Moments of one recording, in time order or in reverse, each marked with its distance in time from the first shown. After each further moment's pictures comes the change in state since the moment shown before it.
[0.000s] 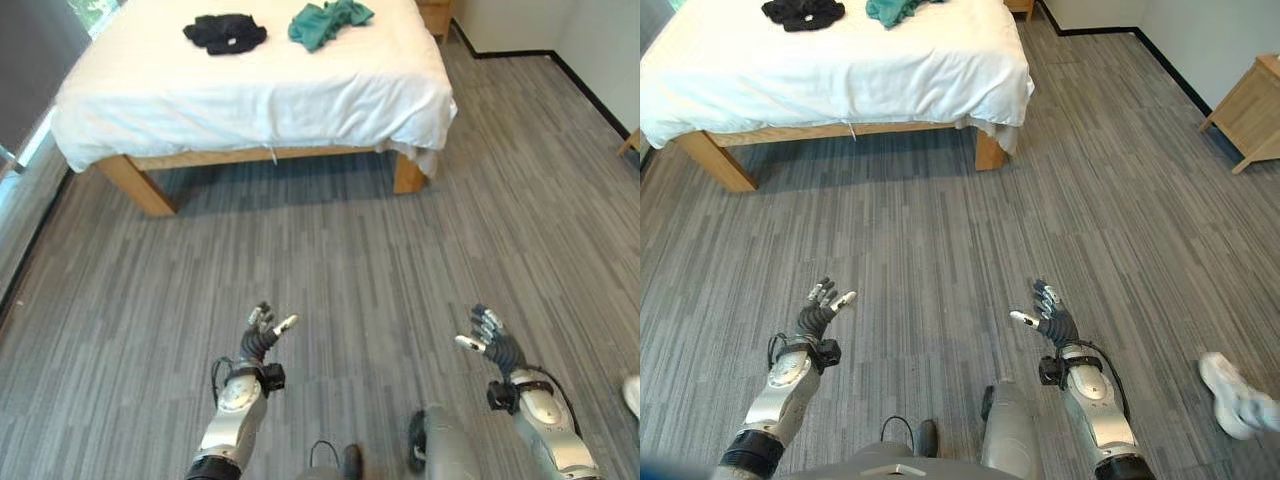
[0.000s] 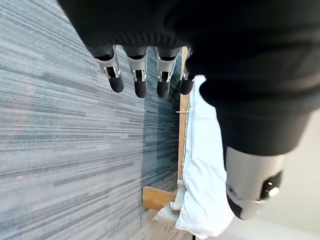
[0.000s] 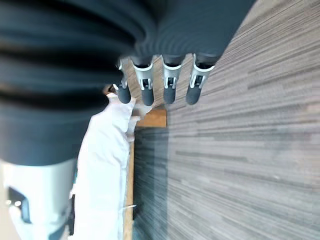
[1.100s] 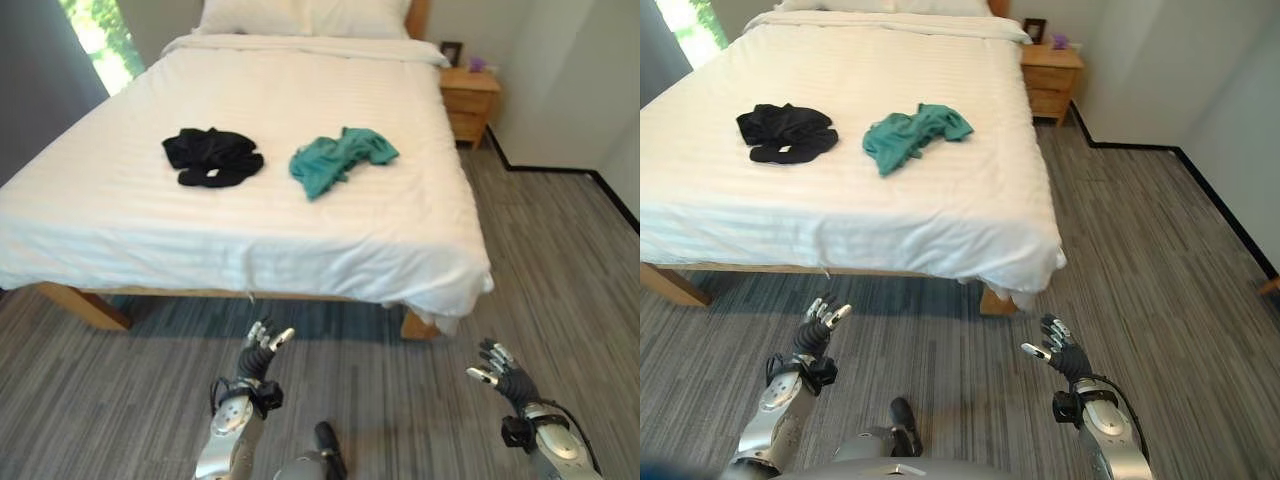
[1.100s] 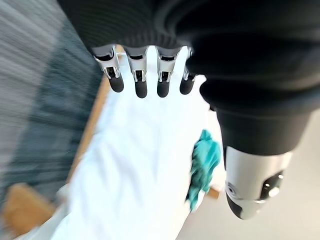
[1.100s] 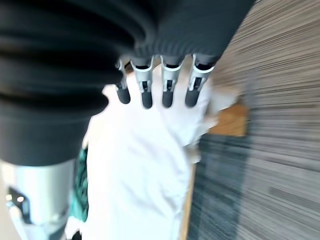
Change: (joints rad) left arm 0.115 -0.041 0.042 -0.081 -0.069 -0.005 -0.116; right arm 0.093 -0.009 -0.016 0.004 -0.018 0.020 0.065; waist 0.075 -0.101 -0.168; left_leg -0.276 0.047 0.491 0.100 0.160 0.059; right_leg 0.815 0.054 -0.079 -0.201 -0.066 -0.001
